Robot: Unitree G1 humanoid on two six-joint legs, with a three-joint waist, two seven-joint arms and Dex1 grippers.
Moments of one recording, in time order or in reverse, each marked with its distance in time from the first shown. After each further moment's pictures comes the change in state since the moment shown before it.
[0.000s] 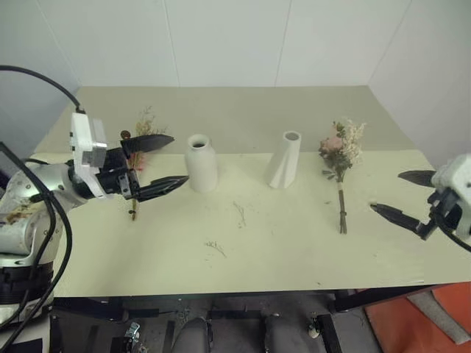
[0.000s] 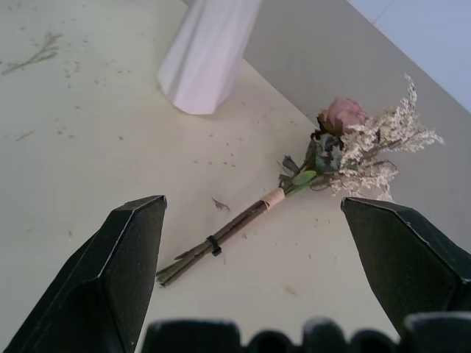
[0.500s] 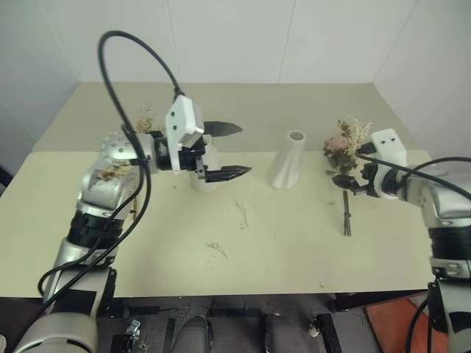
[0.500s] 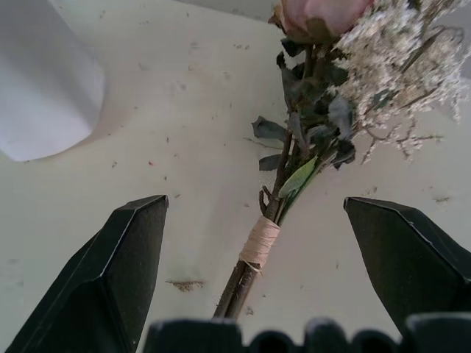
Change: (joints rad) left arm -0.395 -0.256 -0.362 0.232 0.280 -0.075 0.003; right arm -0.746 0.285 0.542 0.617 -0.140 0.439 -0.358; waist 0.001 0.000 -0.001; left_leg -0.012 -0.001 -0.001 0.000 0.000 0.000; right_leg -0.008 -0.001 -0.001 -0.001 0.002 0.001
